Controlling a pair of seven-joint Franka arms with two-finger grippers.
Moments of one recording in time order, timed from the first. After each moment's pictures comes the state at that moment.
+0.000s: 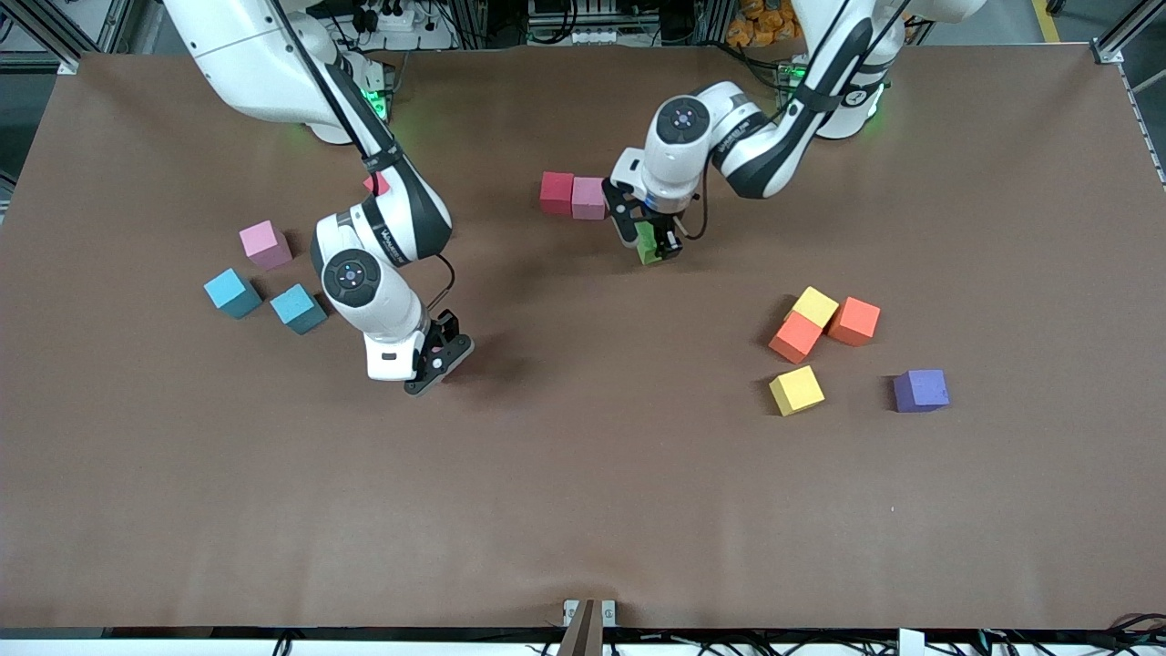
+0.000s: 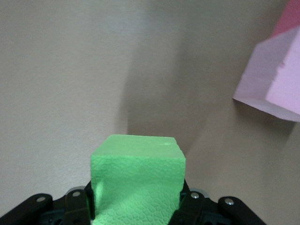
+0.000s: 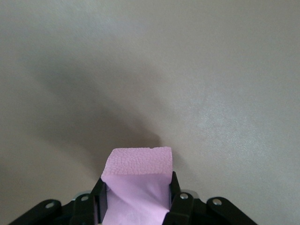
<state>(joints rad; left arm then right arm) -0.50 0.29 -0.38 -2.33 0.16 2.59 0.27 0.42 0.49 0.01 -1.91 0.03 2.39 -0.33</state>
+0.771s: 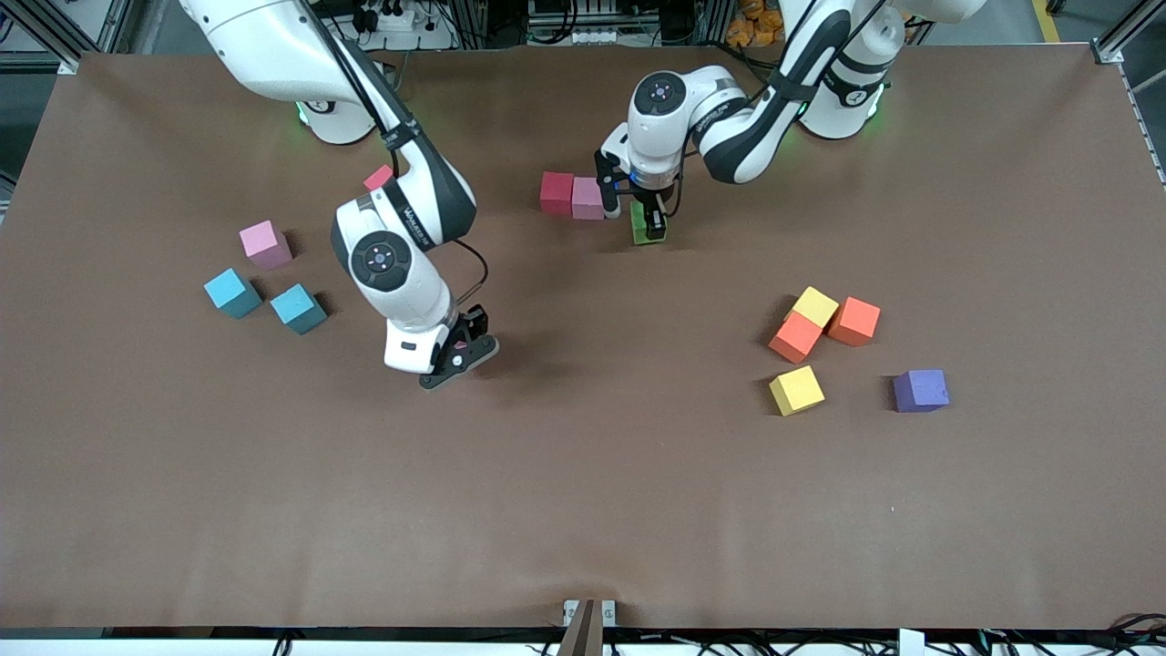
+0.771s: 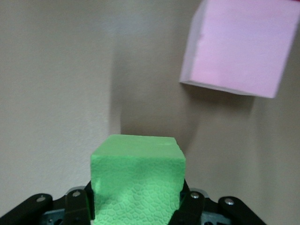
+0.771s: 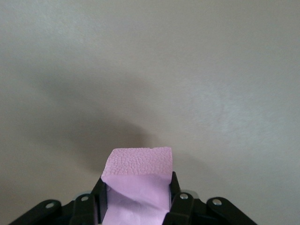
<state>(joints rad) -0.51 0.29 -0.46 -2.37 0.26 2.59 0.28 0.49 0.48 0.03 -1.84 0.03 2.34 -0.01</state>
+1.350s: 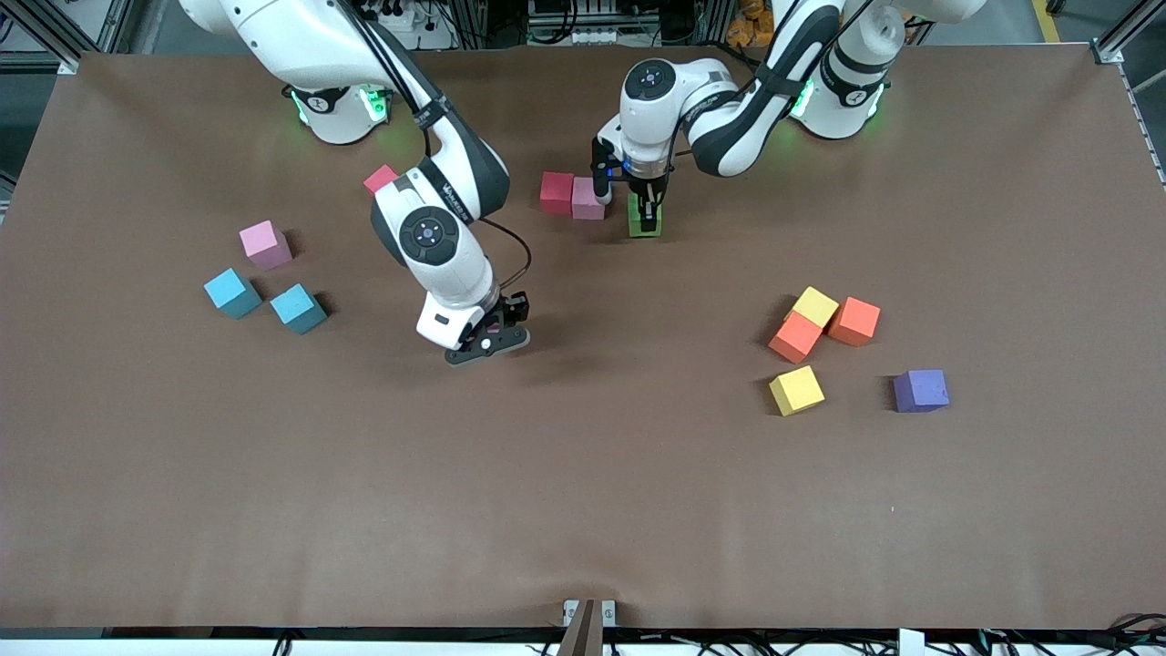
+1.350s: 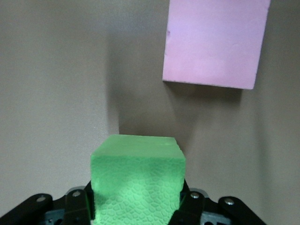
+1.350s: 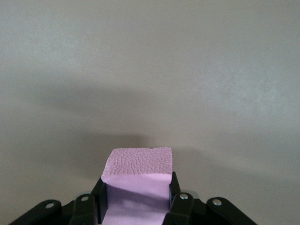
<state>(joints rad) -0.52 0.30 -0.47 -2.38 0.35 2.59 0.28 0.54 0.48 0.08 -1.83 0.04 2.34 0.33</state>
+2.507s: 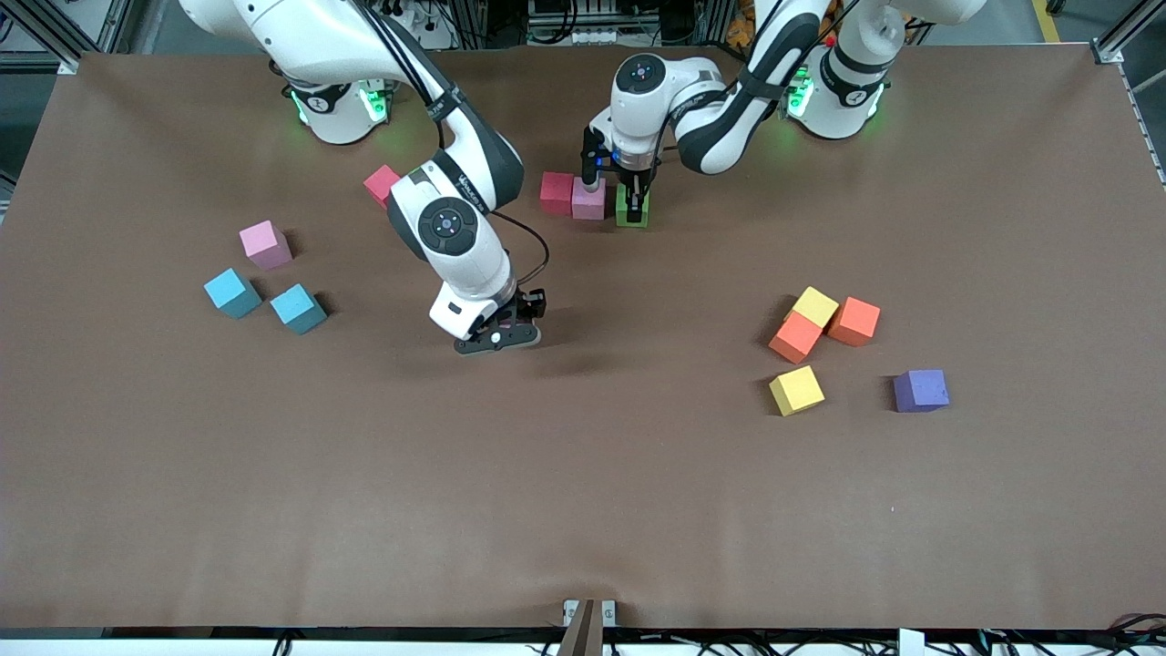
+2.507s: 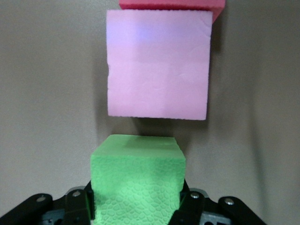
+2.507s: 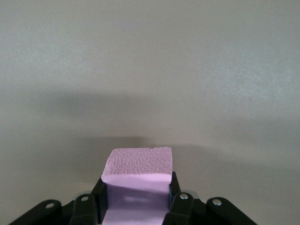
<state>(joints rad) -0.57 0.34 -0.48 -2.38 0.35 2.65 0.28 0.56 0.49 0.08 -1.81 0.04 2.34 0.44</state>
